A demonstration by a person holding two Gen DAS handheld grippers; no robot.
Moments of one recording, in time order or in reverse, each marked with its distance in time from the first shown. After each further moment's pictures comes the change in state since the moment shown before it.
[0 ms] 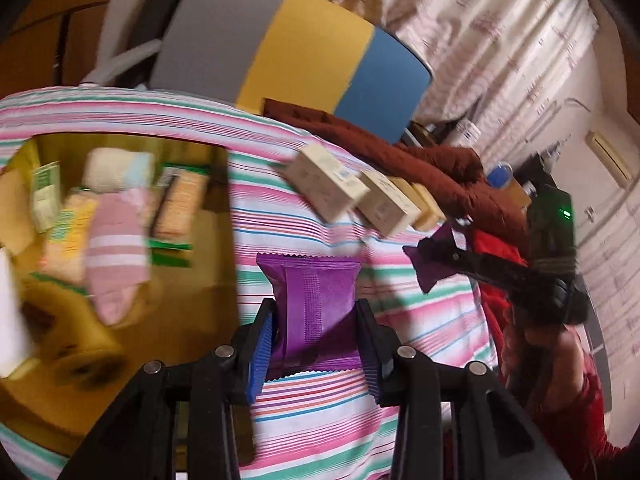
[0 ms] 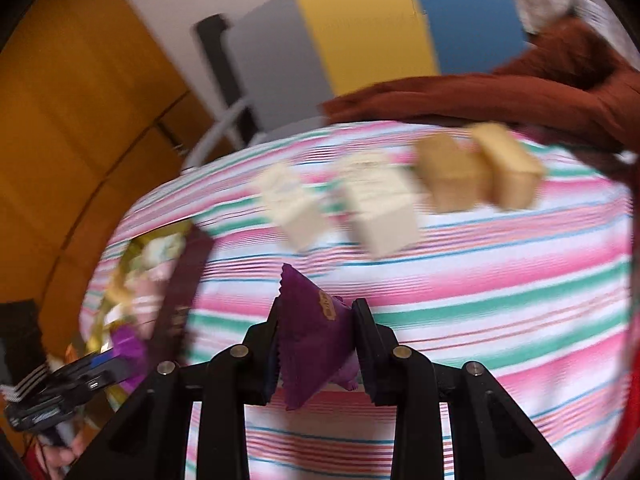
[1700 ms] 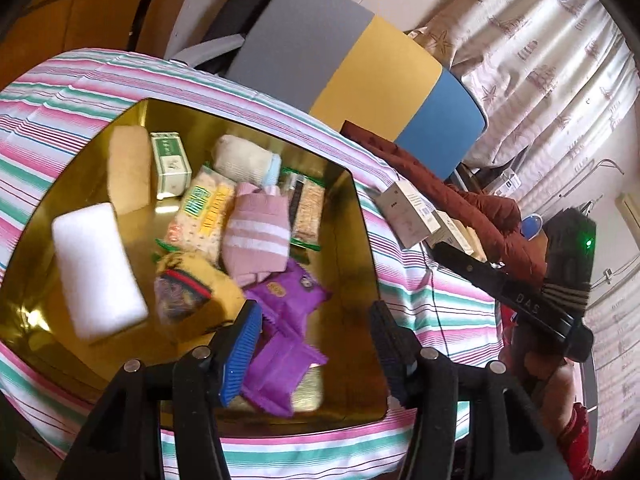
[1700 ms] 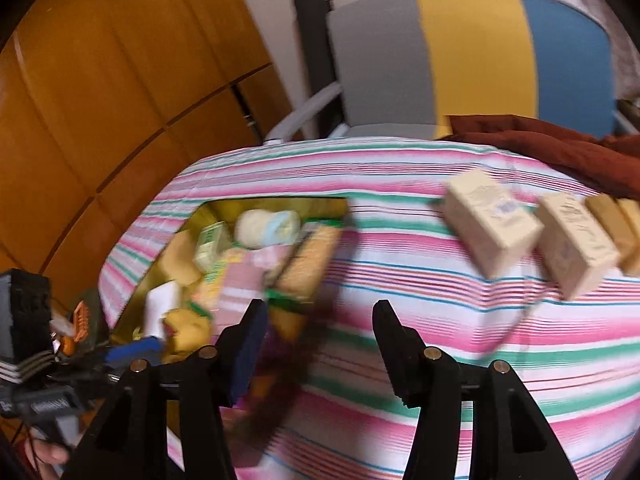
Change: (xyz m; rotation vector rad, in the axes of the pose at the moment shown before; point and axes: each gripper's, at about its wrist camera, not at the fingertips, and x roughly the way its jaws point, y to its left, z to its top) left arm -0.046 0.076 -0.010 -0.181 -0.044 0.082; right arm 0.055 0.107 -0.002 -0.175 -0.022 -0.005
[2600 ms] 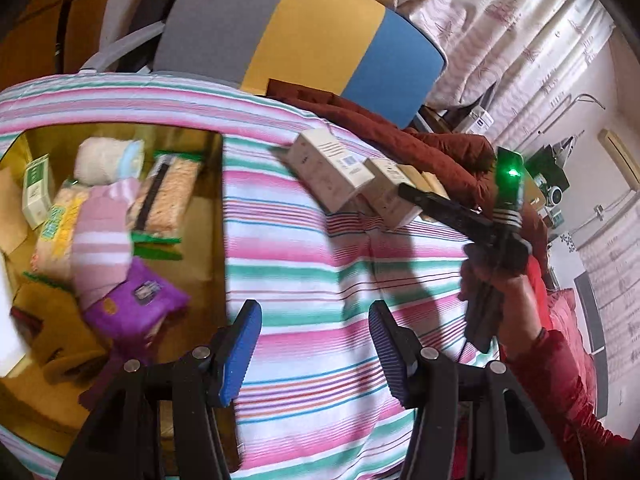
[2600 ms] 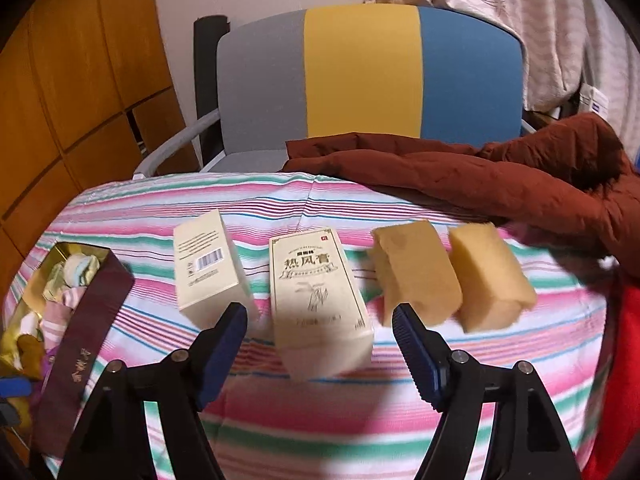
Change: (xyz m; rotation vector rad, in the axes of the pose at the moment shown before) left arm 0.059 -0.107 -0.001 0.184 0.135 -0.052; right arm -0.003 -0.168 0.034 -0.020 -0.068 -0.280
